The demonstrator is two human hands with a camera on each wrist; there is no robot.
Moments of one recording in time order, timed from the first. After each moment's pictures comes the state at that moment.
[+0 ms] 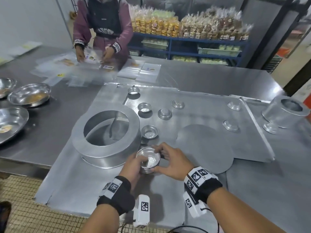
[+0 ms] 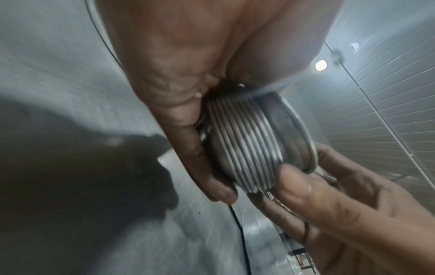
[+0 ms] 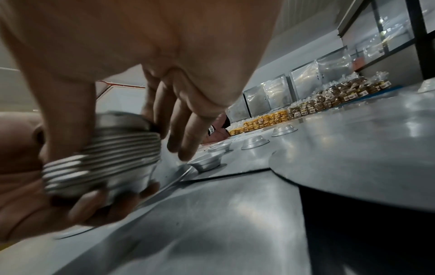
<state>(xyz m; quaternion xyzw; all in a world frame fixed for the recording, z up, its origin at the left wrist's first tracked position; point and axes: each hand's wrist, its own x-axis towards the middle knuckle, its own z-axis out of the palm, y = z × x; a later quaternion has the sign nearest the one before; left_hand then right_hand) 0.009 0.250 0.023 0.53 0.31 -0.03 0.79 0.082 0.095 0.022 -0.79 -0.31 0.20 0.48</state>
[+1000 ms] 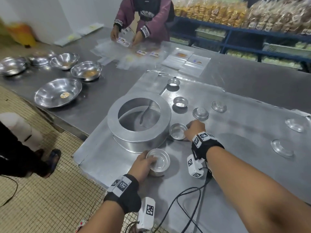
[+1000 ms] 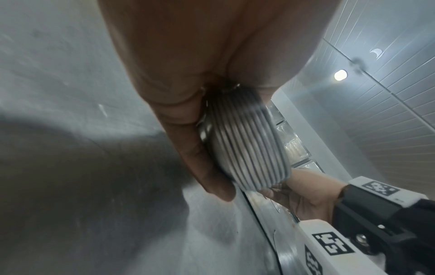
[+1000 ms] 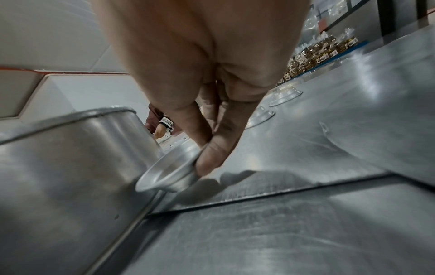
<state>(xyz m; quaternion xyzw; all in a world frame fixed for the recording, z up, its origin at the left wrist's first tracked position) -0.020 0.263 0.009 0.47 0.43 0.02 0.77 0.212 0.181 0.012 -0.95 -0.15 0.19 0.22</state>
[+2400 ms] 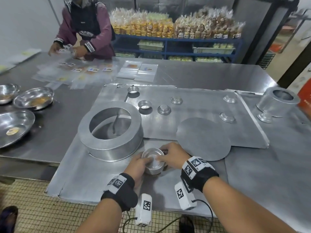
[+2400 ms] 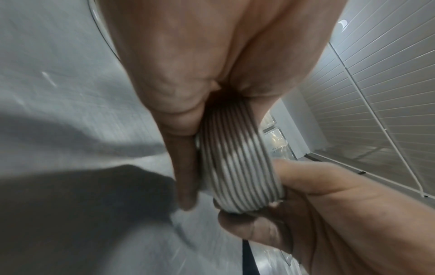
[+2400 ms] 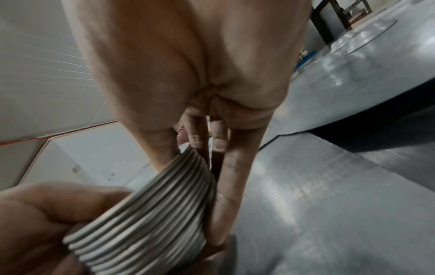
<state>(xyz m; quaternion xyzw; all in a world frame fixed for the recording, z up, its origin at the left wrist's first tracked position) -0.019 0.245 0.013 0.55 0.30 -0.06 0.77 0.061 0.108 0.036 -0.88 -0.17 0.25 0.38</state>
